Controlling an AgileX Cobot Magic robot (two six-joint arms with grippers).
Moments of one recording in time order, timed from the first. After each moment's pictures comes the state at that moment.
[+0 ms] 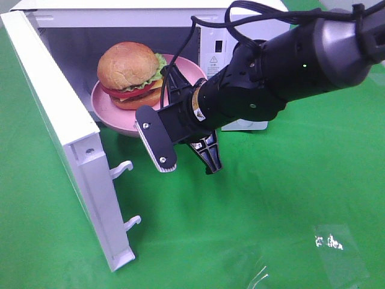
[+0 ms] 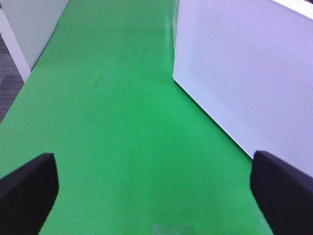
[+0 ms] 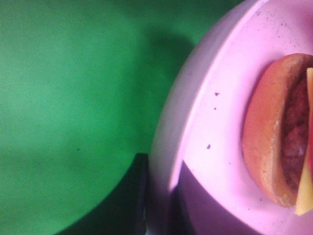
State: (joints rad) left arm 0.01 0.00 -0.51 -0.03 1.04 0.02; right arm 0.74 1.90 -1.10 -0.60 0.08 -0.86
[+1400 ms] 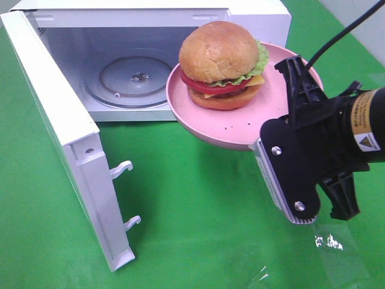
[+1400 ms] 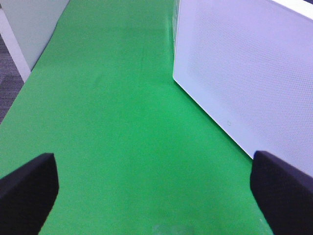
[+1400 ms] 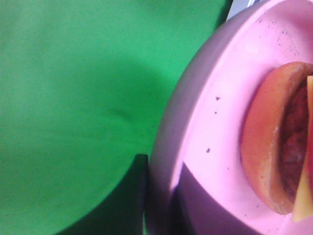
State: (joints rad) left arm 0.01 0.00 -0.51 -0.03 1.04 0.02; right arm 0.74 1.22 -0.61 -0.58 0.27 -0.84
